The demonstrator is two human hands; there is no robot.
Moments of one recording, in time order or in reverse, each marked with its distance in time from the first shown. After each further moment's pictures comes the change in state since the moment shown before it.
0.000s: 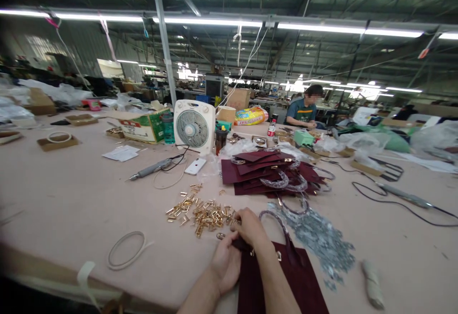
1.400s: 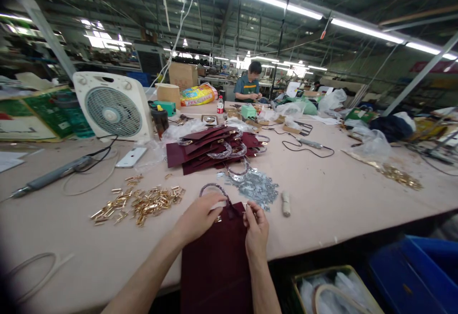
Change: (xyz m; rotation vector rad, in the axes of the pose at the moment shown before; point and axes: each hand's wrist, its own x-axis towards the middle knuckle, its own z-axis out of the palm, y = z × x) left_hand 0.029 -0.012 0.071 1.508 -0.301 0.462; right_hand -0.171 0.087 -0.034 0.997 1.002 0.307
